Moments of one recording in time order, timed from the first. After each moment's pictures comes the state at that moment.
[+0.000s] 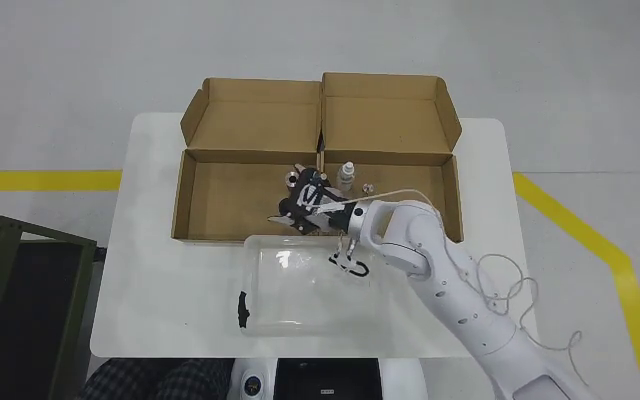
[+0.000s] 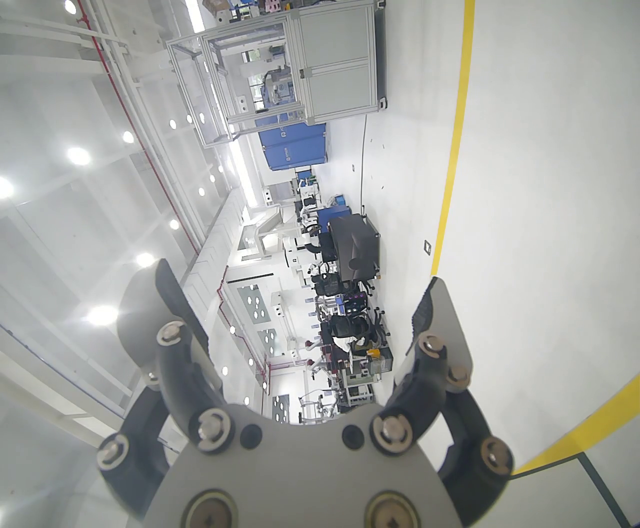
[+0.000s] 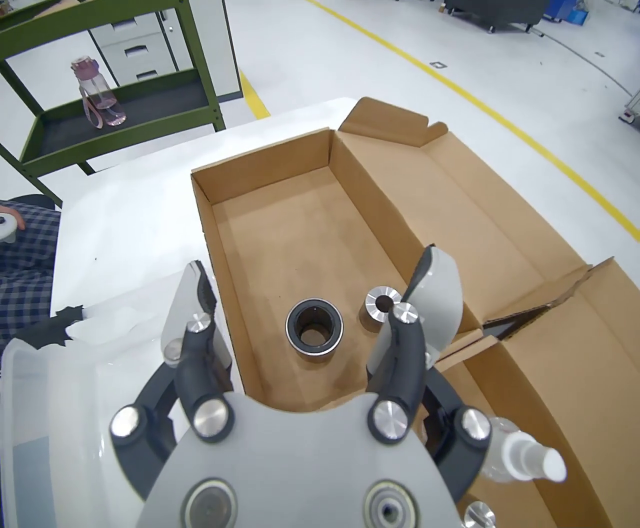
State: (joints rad) left arm -0.01 -0.37 -0.75 -1.25 2.03 -0.40 0.22; right arm -0.97 -1.31 0.93 -1.70 -1.15 -0.51 0.42
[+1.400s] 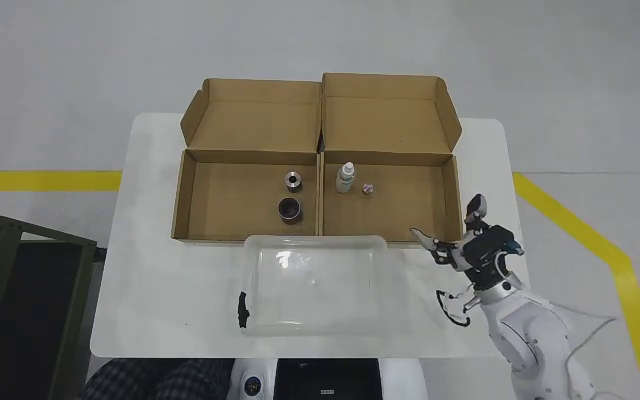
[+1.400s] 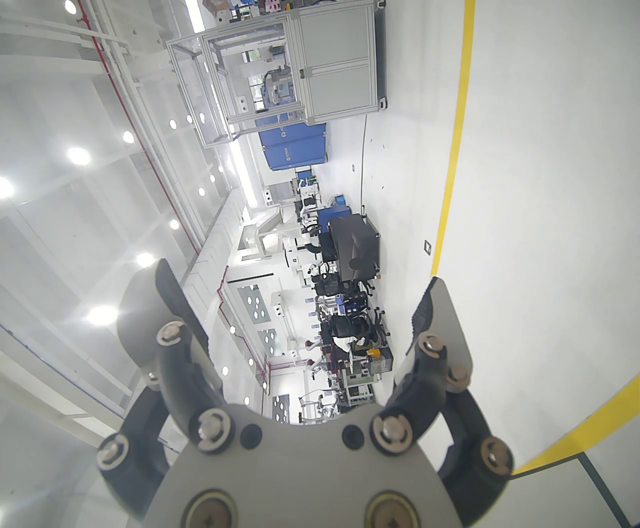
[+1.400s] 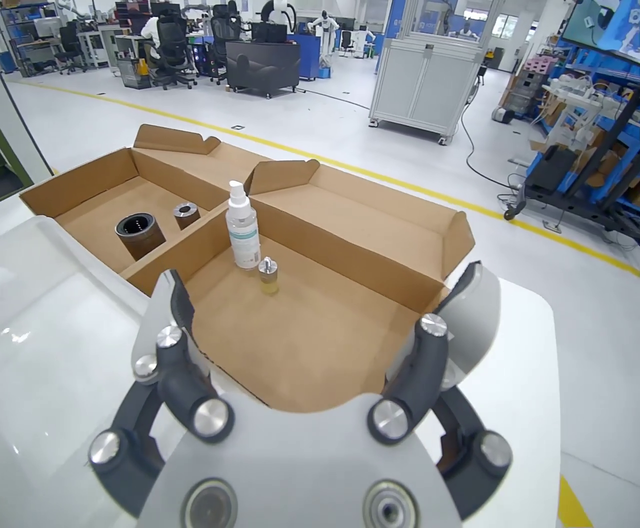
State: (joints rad) left arm -0.01 -0.37 -0.75 -1.25 2.03 -0.40 0.22; right arm -1.75 -1.20 1.60 -2.00 -1.35 -0.39 -0.15
